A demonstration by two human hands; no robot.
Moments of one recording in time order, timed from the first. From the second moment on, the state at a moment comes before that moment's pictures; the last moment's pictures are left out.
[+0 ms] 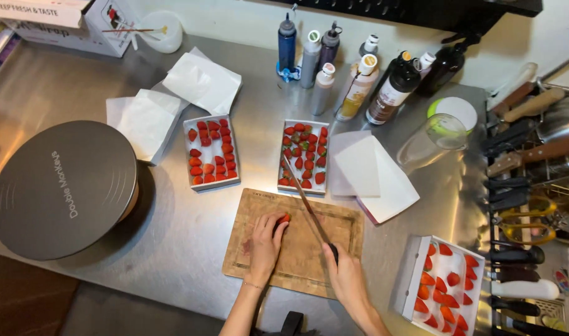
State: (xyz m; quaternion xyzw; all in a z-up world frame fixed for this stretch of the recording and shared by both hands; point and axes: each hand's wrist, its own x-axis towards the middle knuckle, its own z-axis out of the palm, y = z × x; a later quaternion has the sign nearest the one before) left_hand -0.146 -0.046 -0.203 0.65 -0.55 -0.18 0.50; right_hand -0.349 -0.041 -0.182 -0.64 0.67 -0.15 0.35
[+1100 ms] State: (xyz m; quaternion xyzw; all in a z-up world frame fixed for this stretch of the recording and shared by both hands) left_hand -0.141 -0.047 -0.213 0.64 -0.57 -0.14 0.50; right_hand -0.339 -0.020 -0.209 -0.74 0.64 0.01 0.21
